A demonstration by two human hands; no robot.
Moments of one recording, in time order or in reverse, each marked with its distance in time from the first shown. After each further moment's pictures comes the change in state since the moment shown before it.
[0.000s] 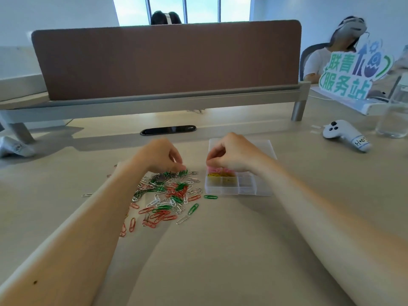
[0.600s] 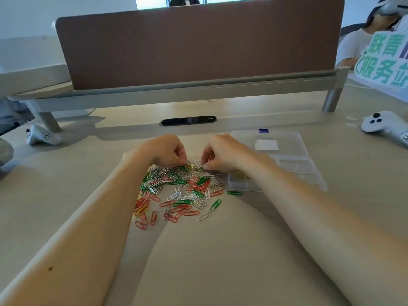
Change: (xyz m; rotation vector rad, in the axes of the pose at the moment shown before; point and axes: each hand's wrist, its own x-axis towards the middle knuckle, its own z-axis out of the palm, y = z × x) left_hand -0.001 -0.032 -0.006 0.032 -0.133 -0.073; right_hand 0.042 -0.025 0.051 -0.241 -0.117 -0.119
